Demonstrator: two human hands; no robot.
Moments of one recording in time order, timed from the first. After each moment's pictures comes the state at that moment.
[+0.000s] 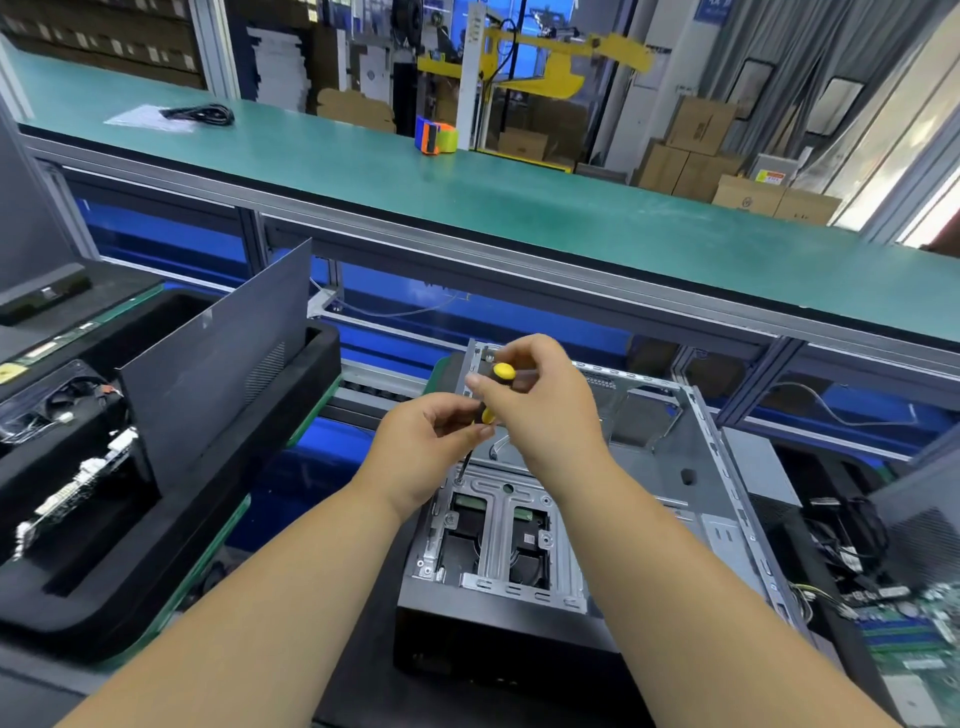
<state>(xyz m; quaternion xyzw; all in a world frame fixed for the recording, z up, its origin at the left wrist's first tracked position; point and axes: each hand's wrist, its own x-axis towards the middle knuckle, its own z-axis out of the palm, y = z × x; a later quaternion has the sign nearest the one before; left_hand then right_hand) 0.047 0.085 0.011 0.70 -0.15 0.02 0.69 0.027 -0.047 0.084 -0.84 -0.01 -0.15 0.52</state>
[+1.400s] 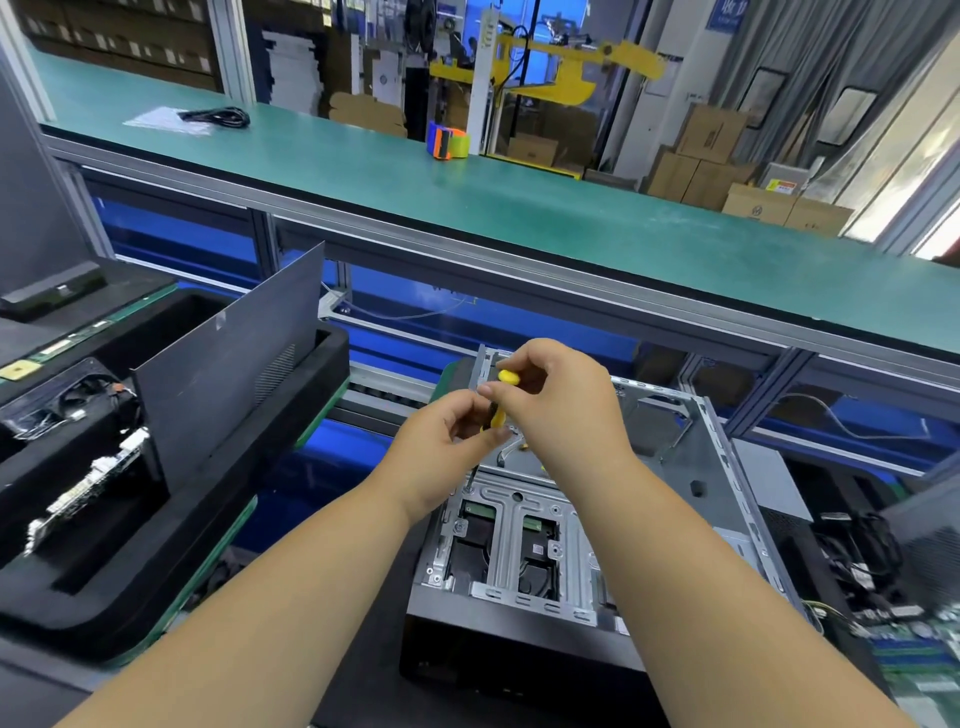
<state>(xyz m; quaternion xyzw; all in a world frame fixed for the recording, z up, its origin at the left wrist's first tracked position) 0.046 0.084 0.020 0.72 -0.16 -0.01 0.67 0.027 -0.046 0.103 -0.91 -0.03 -0.15 0.39</state>
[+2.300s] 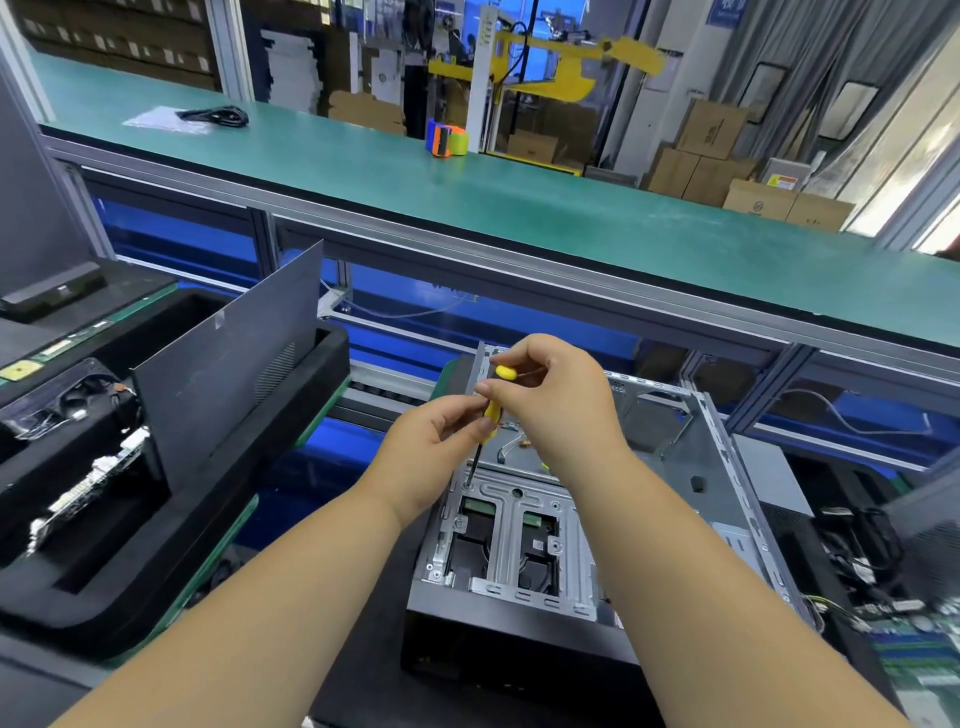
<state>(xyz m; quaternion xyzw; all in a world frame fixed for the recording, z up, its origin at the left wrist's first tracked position) 0.047 0.090 0.011 0.70 -0.15 -0.01 0.70 0.033 -0.048 0.096 -0.88 -0.04 -0.15 0.46</state>
